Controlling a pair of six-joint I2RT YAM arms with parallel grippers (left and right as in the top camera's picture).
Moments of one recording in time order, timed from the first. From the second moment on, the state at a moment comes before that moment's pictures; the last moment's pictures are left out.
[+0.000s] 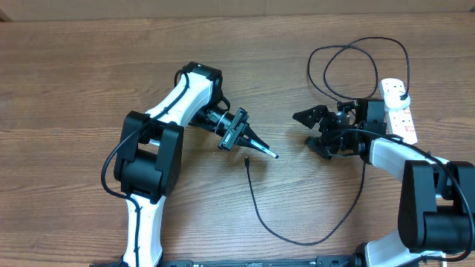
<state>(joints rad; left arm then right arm) -0.36 2.24 1.68 -1.69 1.30 -0.55 -0.04 1.74 0.75 -0.01 -0.80 0.83</state>
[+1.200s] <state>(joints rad) -0.27 2.22 1.68 -1.03 1.03 -0.09 -0.04 1.74 0.75 -0.01 -0.80 0.83</state>
